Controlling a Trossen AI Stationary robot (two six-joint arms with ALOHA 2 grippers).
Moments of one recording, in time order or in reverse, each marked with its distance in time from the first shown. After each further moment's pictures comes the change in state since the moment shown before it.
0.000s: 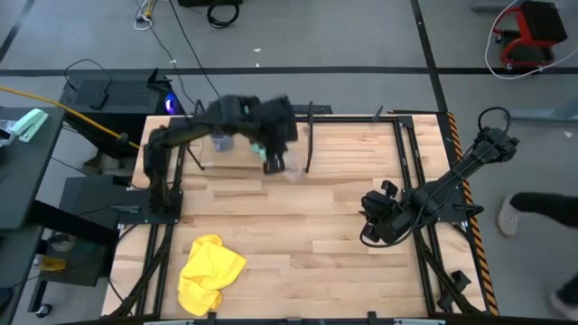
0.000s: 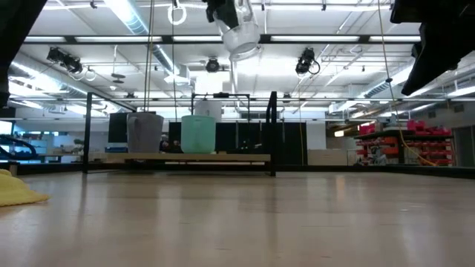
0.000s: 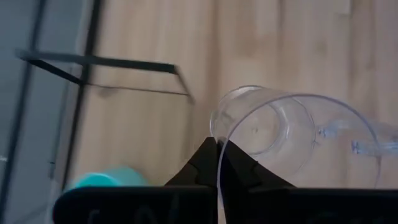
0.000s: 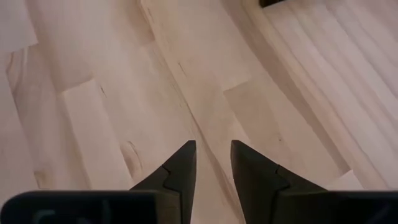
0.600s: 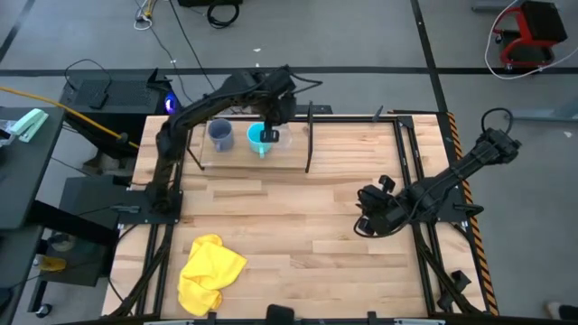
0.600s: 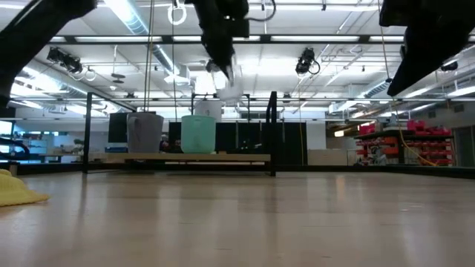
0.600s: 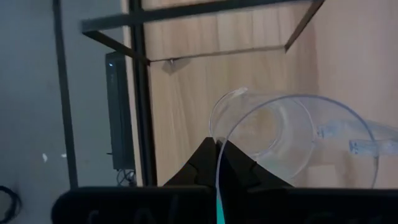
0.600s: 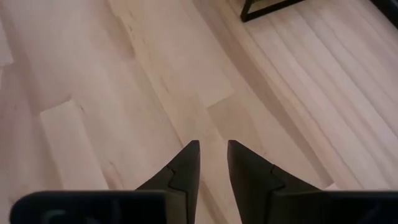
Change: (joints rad) left arm 0.275 0.156 0.025 0.025 0.005 0.465; right arm -0.085 0.000 0.000 0.024 0.025 -0.067
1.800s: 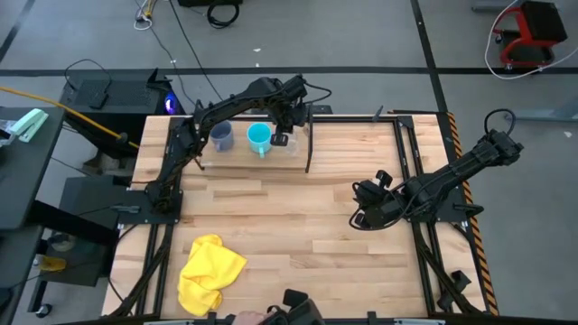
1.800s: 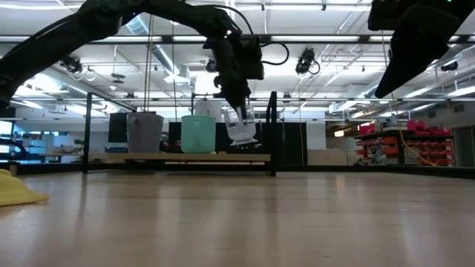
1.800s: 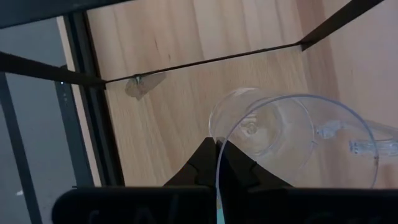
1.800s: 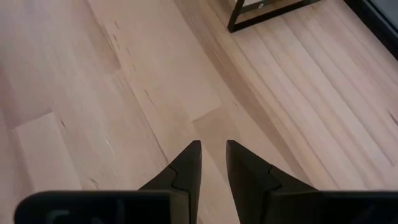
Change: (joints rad) left arm 0.060 0.215 -0.001 0.111 0.154 0.137; right arm -0.081 0.000 0.000 0.034 -0.001 -0.097
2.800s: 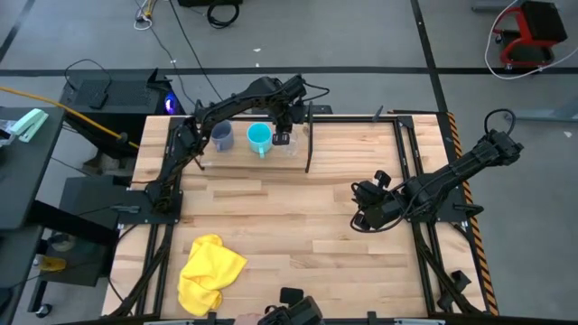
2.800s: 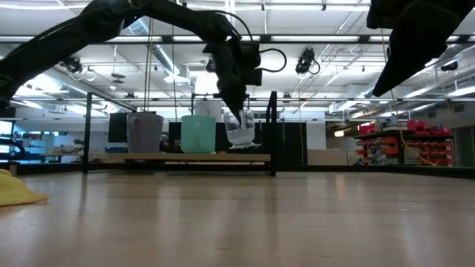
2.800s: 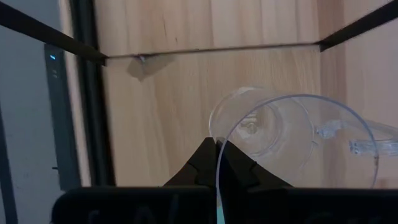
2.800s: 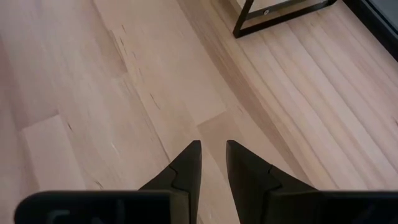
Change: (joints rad) left arm 0.014 0.021 0.001 -0.004 -0.001 -0.108; right arm 0.000 0.000 0.000 0.025 0.000 -0.026
